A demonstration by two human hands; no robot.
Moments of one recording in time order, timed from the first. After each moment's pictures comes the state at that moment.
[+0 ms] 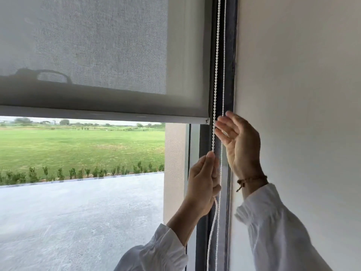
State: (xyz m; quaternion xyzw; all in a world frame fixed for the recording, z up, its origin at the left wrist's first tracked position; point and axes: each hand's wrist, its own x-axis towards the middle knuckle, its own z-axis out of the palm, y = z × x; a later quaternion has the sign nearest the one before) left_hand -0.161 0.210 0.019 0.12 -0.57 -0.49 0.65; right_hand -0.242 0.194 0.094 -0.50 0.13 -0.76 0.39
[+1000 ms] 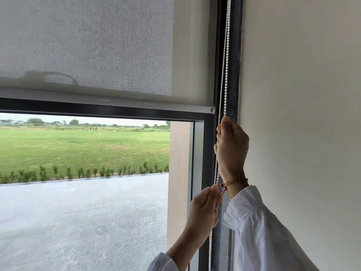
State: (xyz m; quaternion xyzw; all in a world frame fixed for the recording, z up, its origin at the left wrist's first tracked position) left_hand -0.166 0.205 -0.036 0.27 -0.59 -0.44 0.62; right_hand -0.218 0.171 0.085 -0.52 0.21 -0.81 0.18
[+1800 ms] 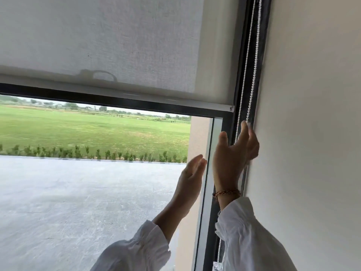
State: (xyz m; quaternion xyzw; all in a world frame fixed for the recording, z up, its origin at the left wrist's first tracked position) left_hand -0.128 0.280 0.011 0.41 -0.58 -0.26 0.65; right_hand -0.193 0.277 0.074 -0.50 0.39 -0.77 0.10
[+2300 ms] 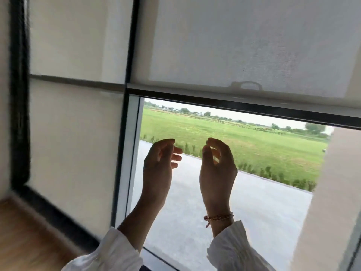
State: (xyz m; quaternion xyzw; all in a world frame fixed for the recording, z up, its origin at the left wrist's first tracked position) left_hand 0.139 0.577 -0.013 0.48 -0.33 0.11 0.81; right_hand 0.076 0.498 -0.001 -0.67 0.09 -0.65 0.36
